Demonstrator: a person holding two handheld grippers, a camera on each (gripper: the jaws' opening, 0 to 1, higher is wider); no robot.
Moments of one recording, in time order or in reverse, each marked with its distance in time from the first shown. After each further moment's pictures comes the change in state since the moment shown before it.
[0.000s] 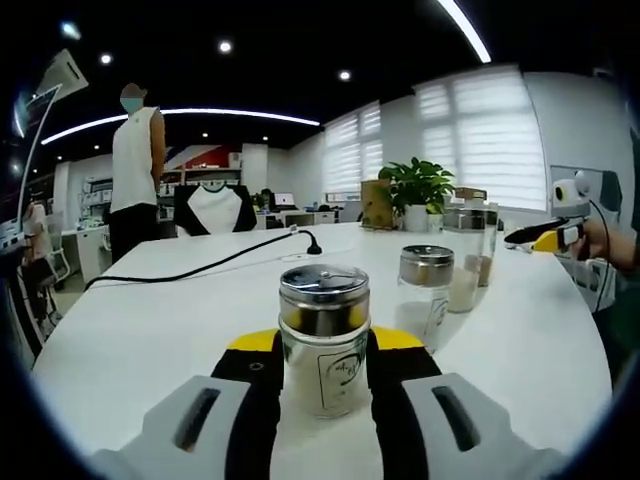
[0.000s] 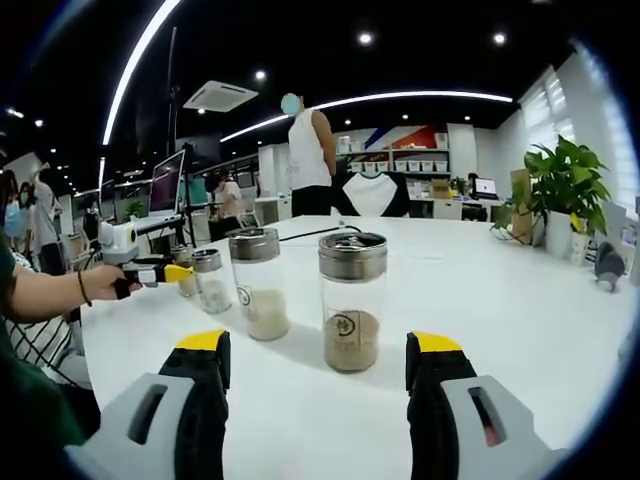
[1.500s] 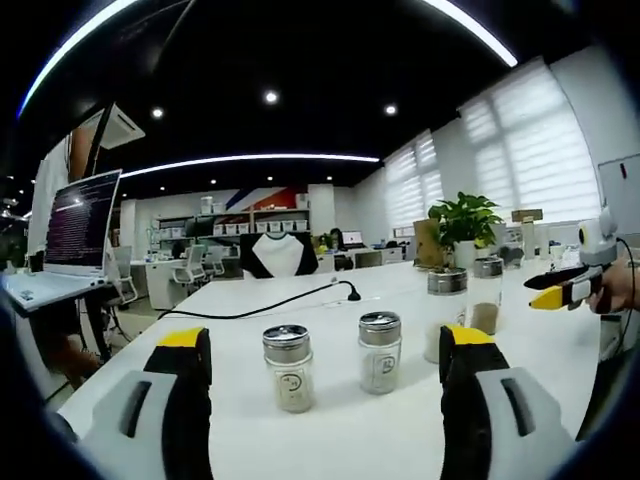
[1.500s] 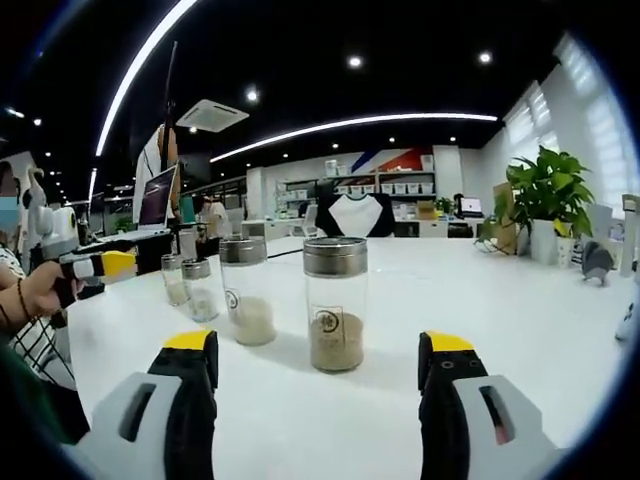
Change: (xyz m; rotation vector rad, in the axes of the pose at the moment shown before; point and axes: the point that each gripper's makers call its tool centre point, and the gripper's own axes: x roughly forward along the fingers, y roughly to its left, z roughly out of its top) left arm -0.070 -0.055 0.059 0.047 -0.169 0.345; right arm -0.010 -0.010 -0.007 0.006 -0.116 -0.075
